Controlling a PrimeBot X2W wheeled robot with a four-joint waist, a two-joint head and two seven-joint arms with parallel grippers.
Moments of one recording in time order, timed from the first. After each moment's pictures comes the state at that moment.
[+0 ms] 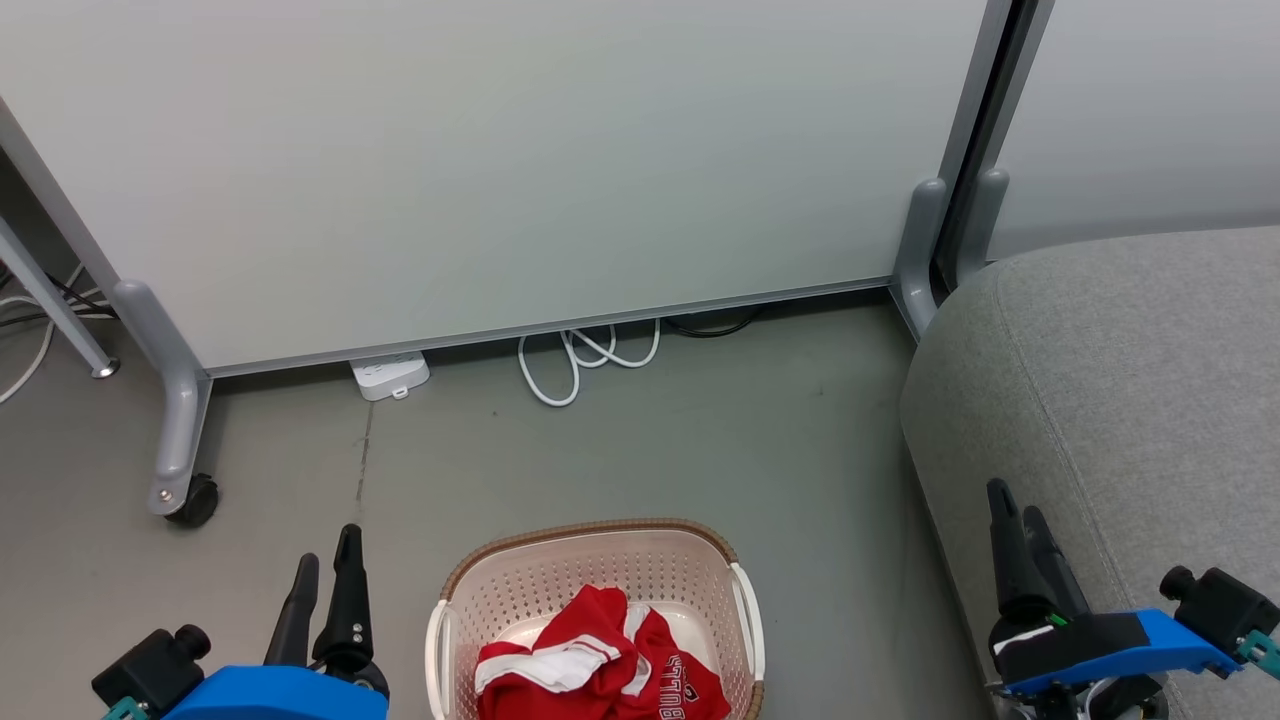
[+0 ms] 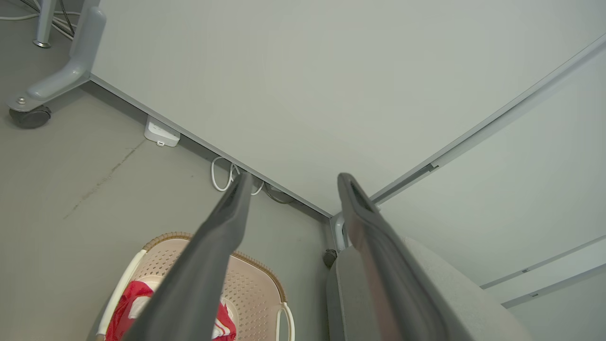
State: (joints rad) left arm -0.06 0.04 -0.05 0.23 -0.84 -0.05 -0.07; right arm -0.06 -0.05 -0.02 0.24 0.80 0.13 -0.05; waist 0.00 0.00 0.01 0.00
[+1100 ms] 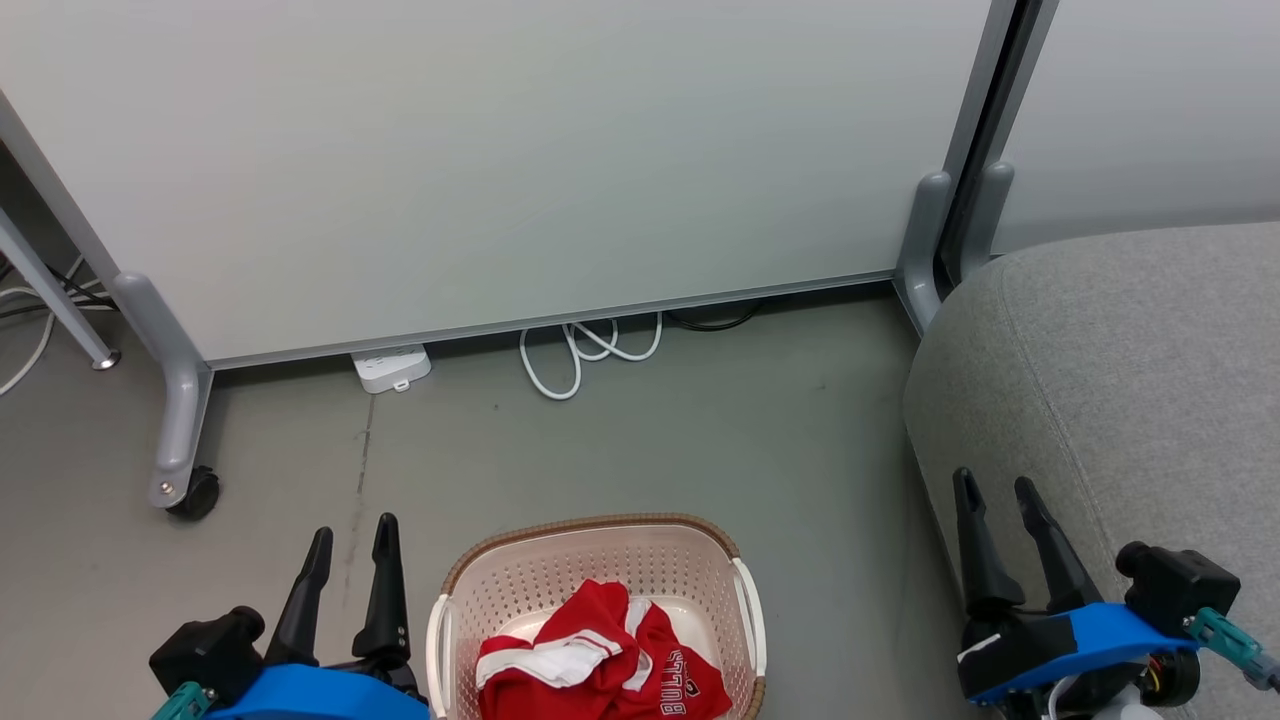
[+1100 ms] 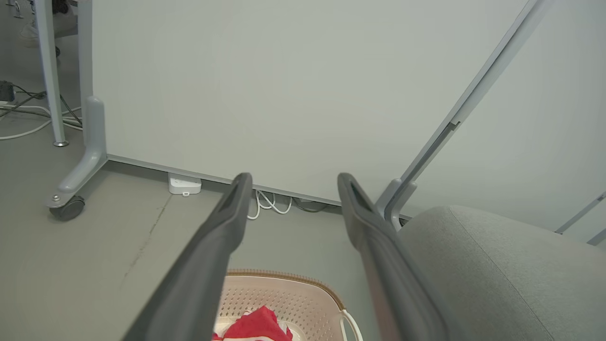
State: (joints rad) left arm -0.06 0.05 -0.09 0.22 -0.48 -0.05 -0.17; right arm -0.07 -0.05 0.01 0.20 0.40 0.13 -0.11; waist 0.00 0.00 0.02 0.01
